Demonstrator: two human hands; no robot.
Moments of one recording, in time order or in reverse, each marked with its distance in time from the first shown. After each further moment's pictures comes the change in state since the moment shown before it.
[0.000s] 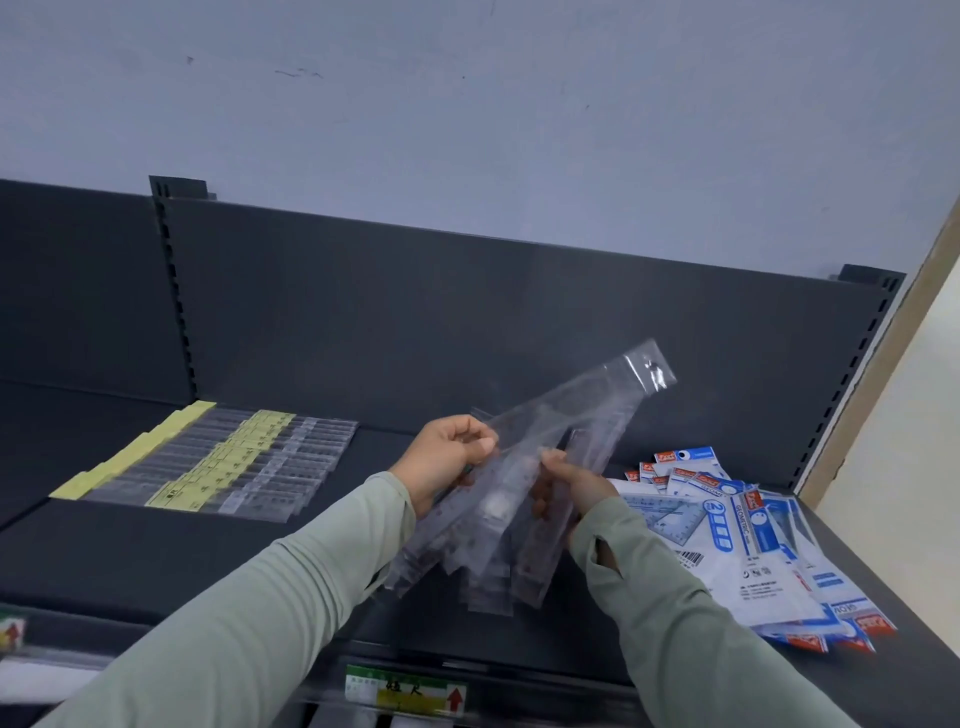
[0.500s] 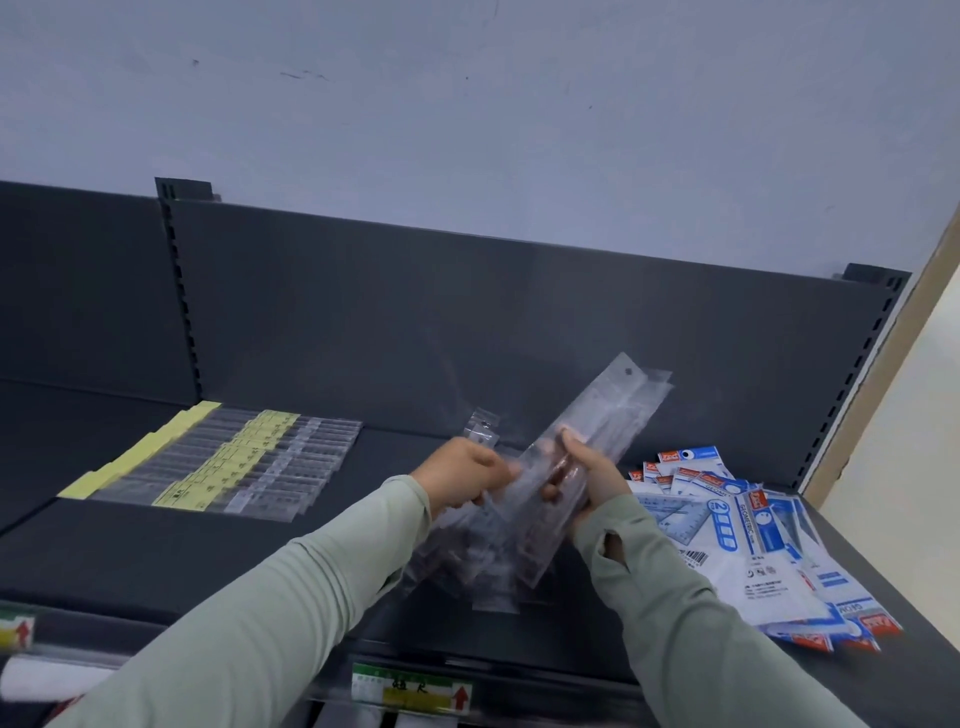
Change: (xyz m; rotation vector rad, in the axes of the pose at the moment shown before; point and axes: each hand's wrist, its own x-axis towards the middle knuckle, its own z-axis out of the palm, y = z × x) left_hand -0.004 -0.002 0.004 0.433 -0.103 -0.088; right_hand -0.008 -0.008 0.005 0.167 -0.069 -0.014
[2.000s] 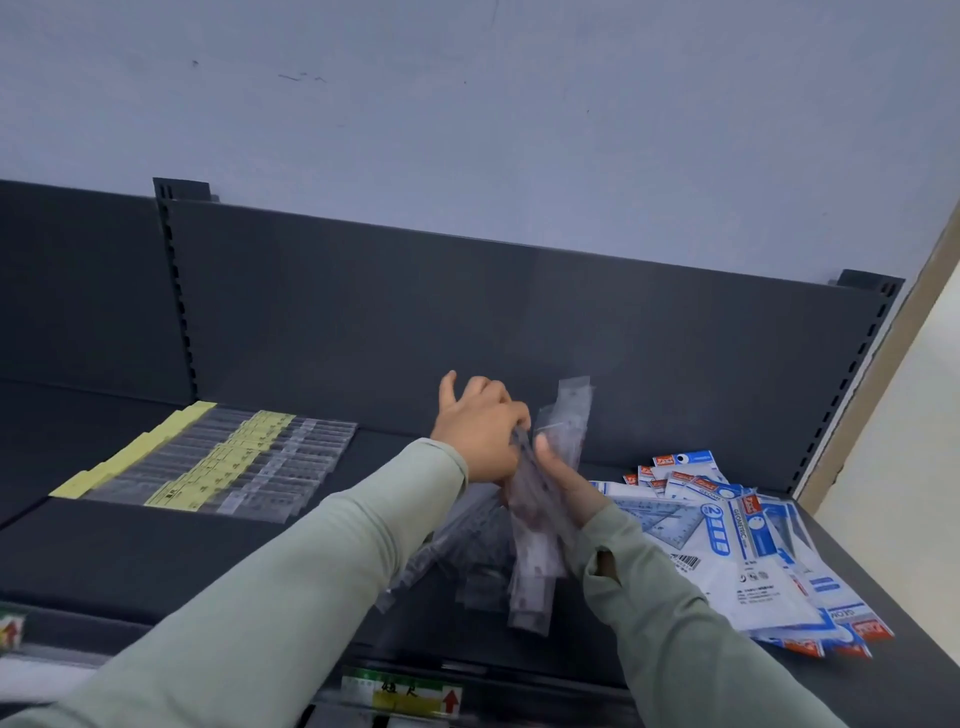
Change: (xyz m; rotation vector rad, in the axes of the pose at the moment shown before) left_hand 0.017 0.046 0.001 0.963 0.211 0.329; right_hand -0.009 0.006 0.000 -0.154 -0.302 0.111
